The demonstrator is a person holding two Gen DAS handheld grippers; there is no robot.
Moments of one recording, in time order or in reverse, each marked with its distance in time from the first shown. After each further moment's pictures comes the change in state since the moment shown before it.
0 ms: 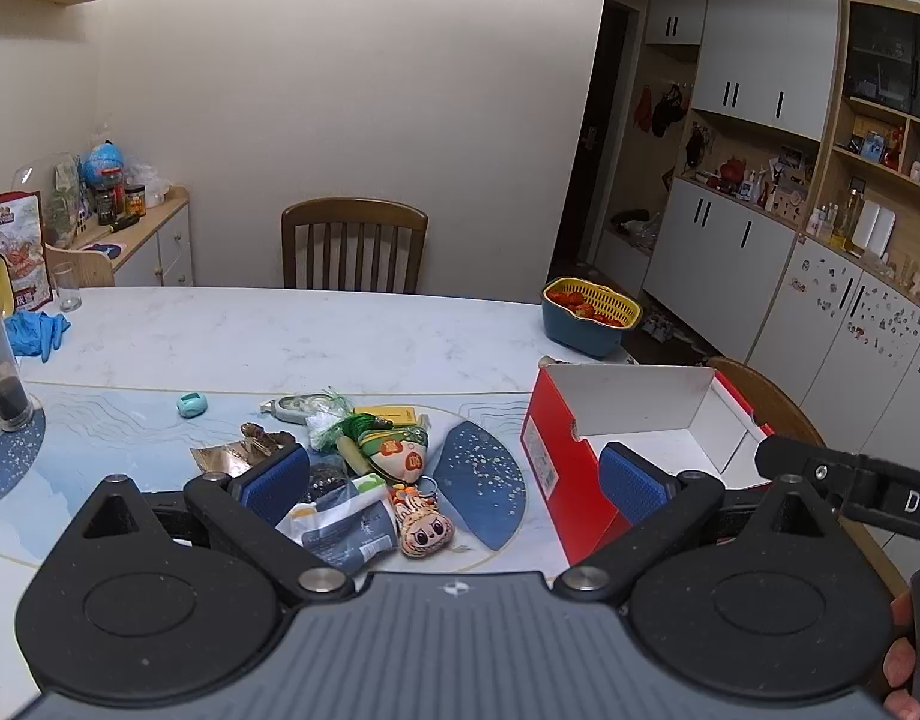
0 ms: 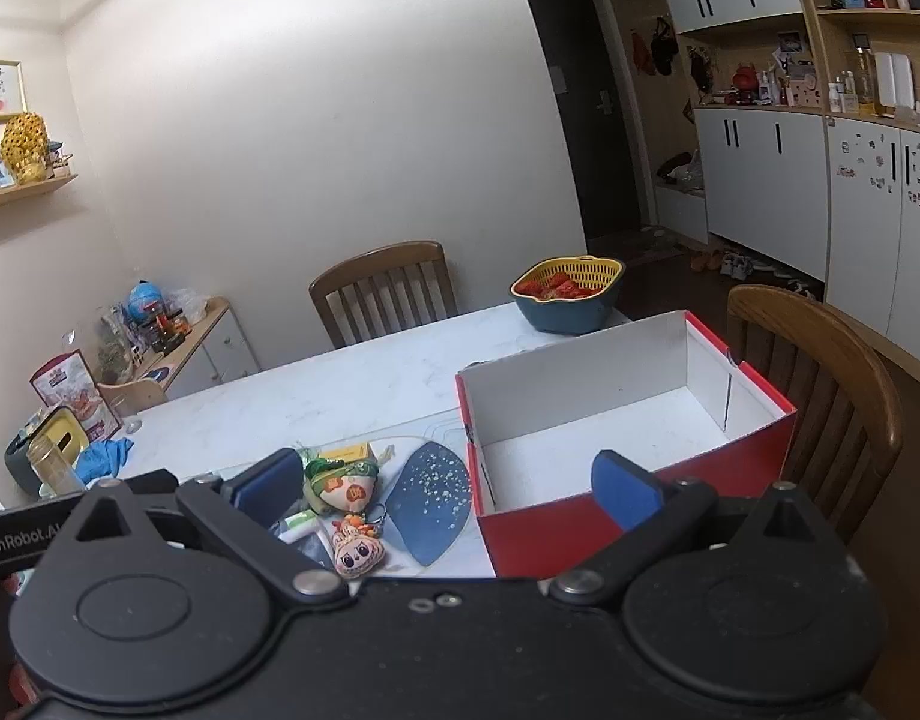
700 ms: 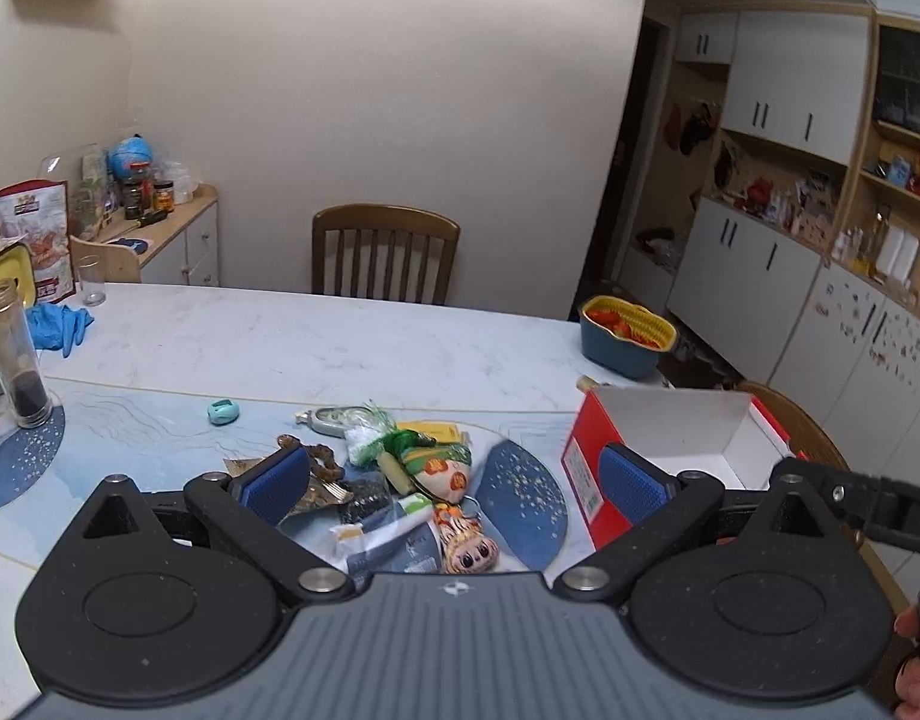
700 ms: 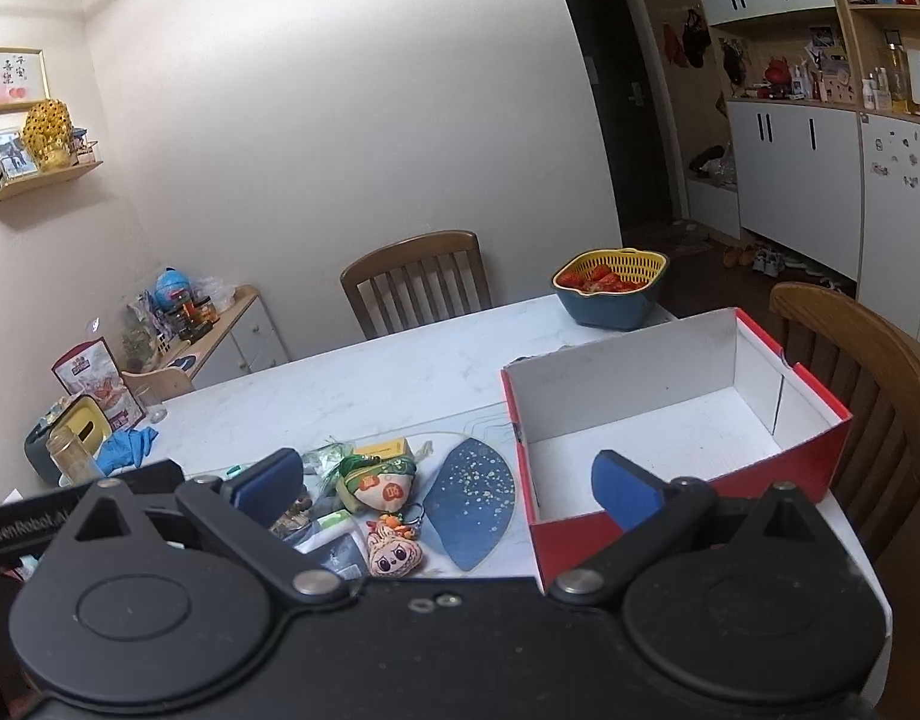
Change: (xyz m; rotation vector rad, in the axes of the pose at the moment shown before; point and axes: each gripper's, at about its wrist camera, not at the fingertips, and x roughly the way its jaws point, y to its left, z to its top) left arm 0.010 0.038 0.004 -0.057 -0.024 0.035; right arm 0.026 0.020 0.003 -0.027 0.038 0.060
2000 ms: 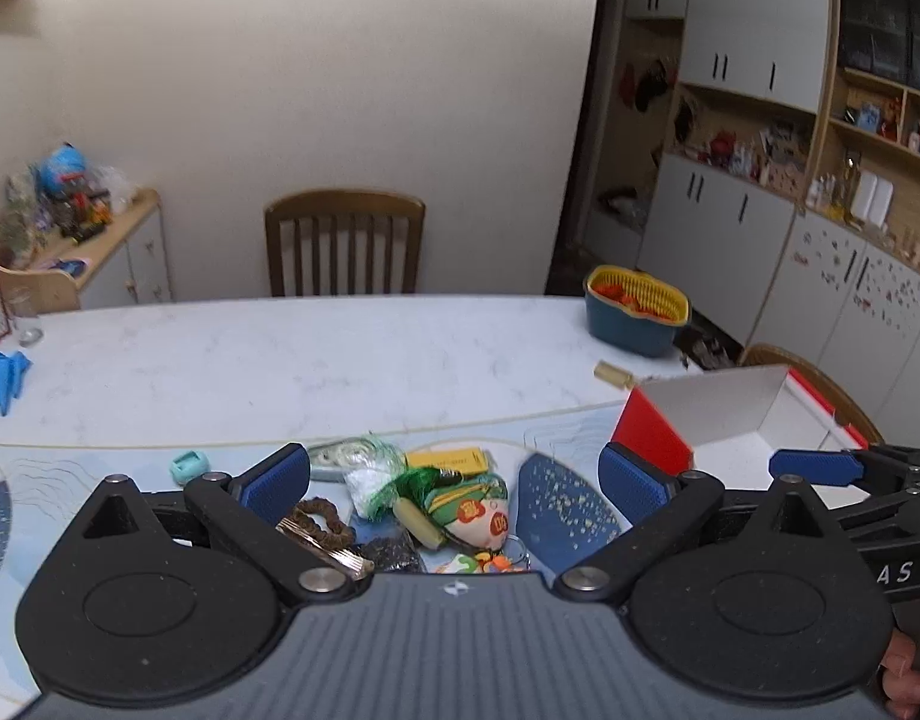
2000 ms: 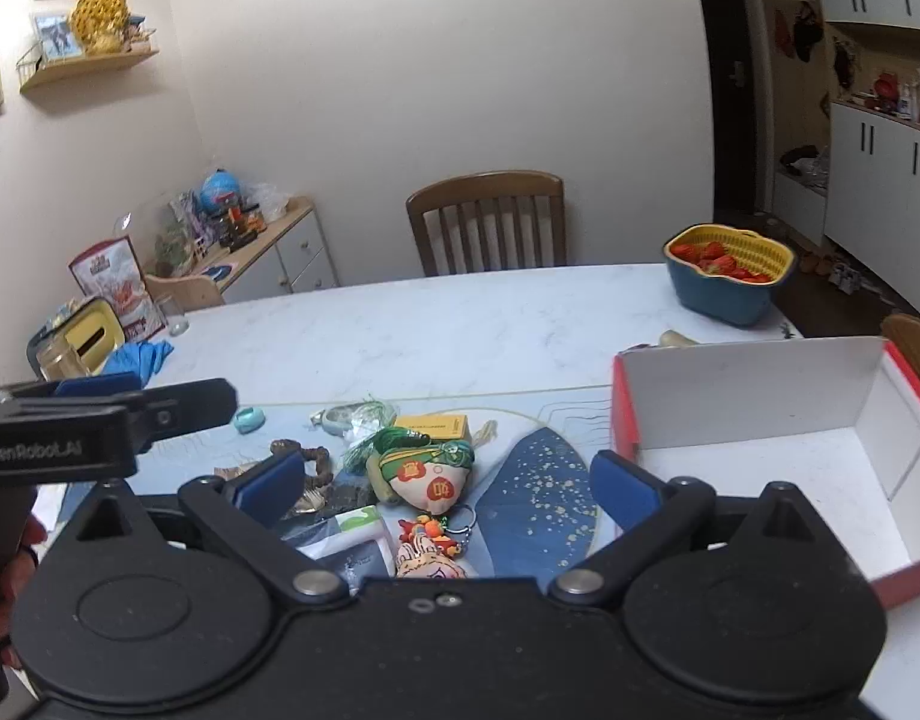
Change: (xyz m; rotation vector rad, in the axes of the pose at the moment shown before) left arm 0.111 0.043 0.028 0.120 0.072 -0.096; right arm 0.123 0.044 0.007 -0.185 0.137 0.085
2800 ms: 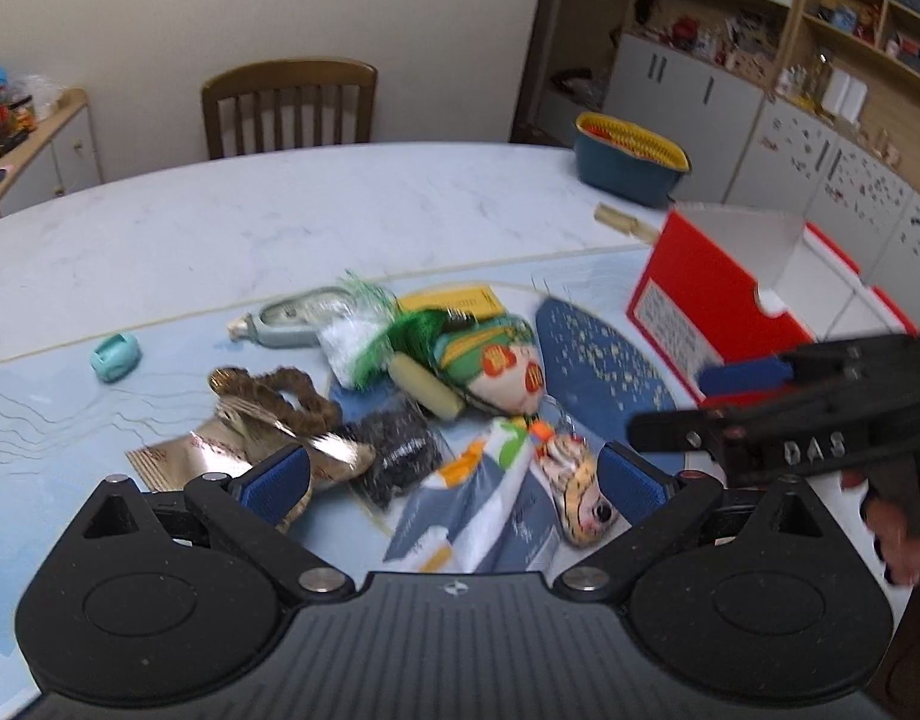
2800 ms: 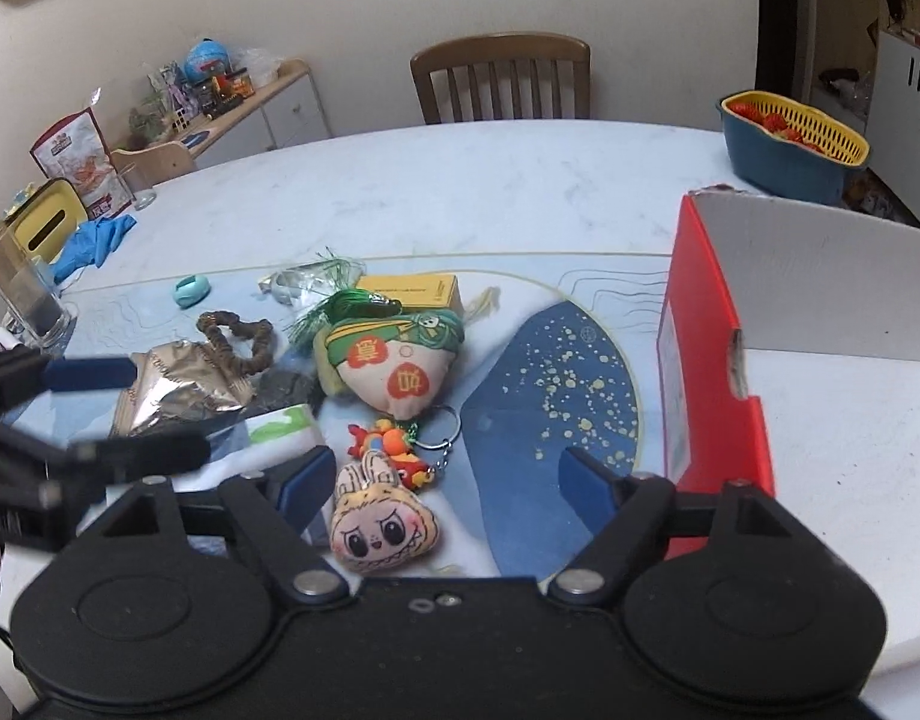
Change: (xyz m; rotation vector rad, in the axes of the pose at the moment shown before) left arm 0.087 0.034 -0.058 0.068 0.228 -0.110; right arm 0.106 -0.012 -0.029 -0.037 0.263 0.033
